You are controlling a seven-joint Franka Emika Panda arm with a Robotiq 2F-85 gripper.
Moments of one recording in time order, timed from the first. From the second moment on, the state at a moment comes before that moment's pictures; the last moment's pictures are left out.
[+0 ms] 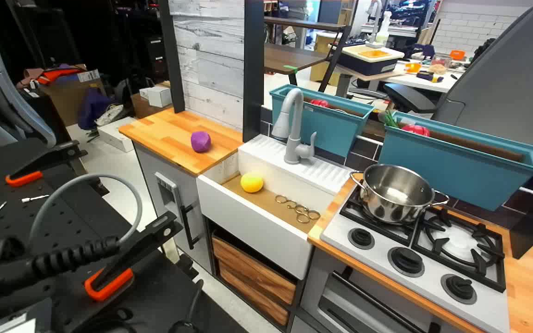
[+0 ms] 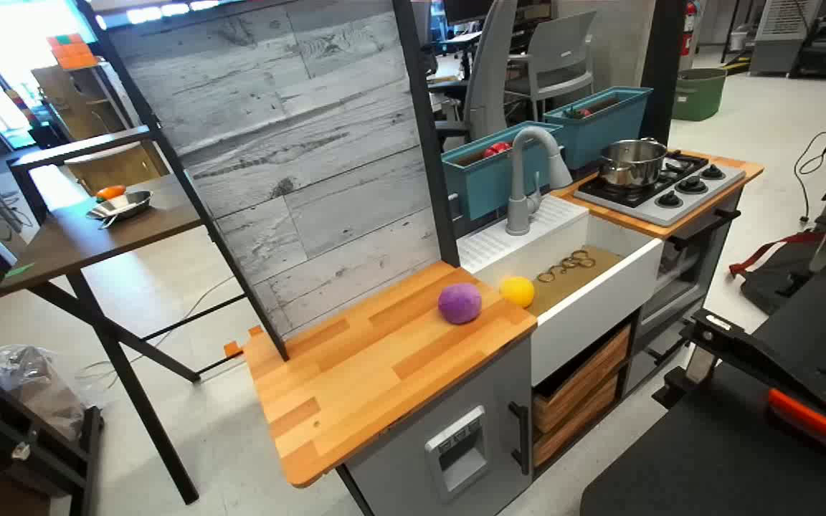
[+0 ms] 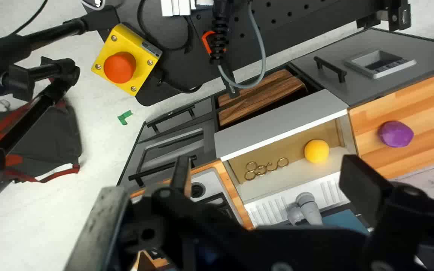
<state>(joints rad) -0.21 -0.83 -0.16 -2.81 -0.12 2.12 0.07</state>
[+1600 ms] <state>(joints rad) -0.21 -0.82 -0.16 -2.82 -0.12 2.11 0.07</state>
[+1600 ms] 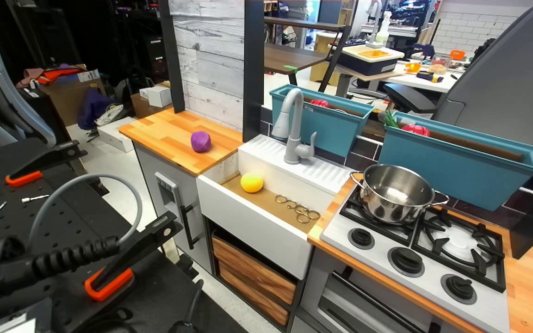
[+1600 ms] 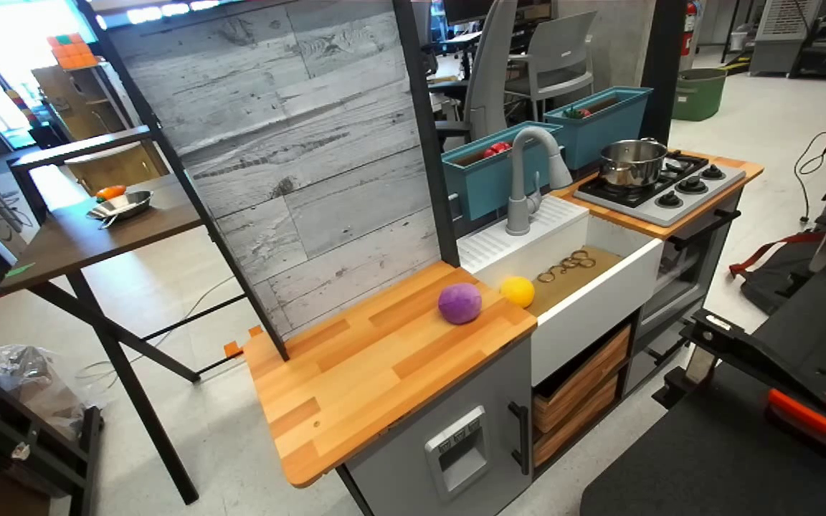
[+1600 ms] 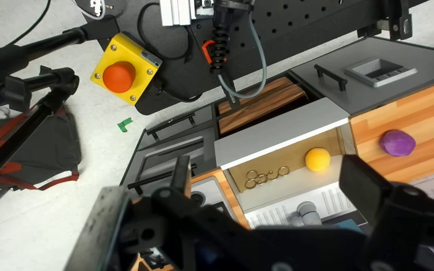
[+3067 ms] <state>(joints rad) -0.14 -0.18 0.10 -2.75 -0.24 2.69 0.36</state>
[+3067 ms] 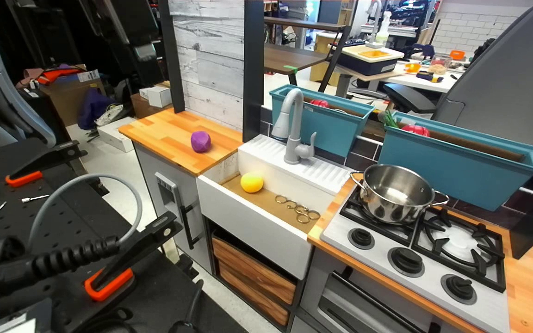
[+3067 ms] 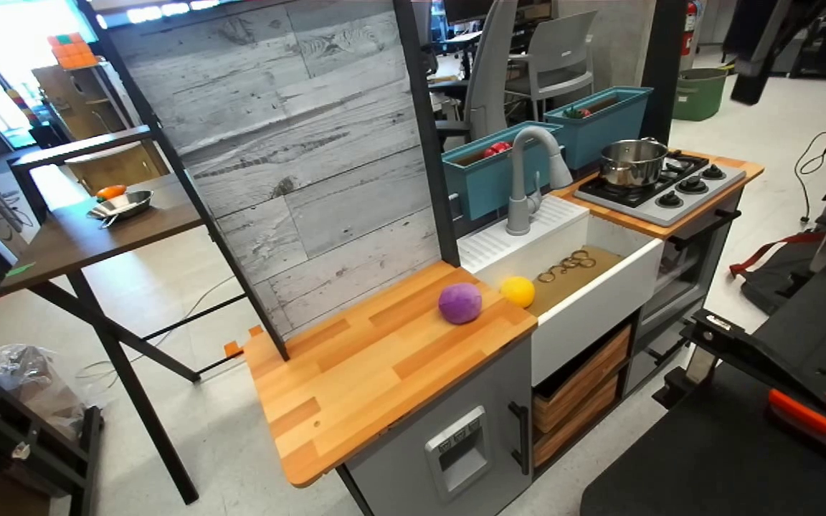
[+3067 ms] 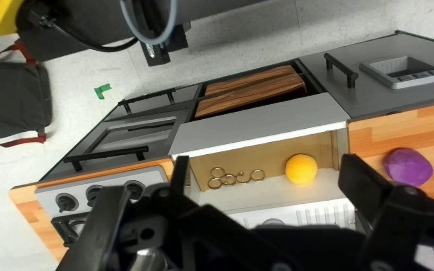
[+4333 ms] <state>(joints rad) 0.15 1.03 -0.13 -1.82 -0.07 2.96 0.68</state>
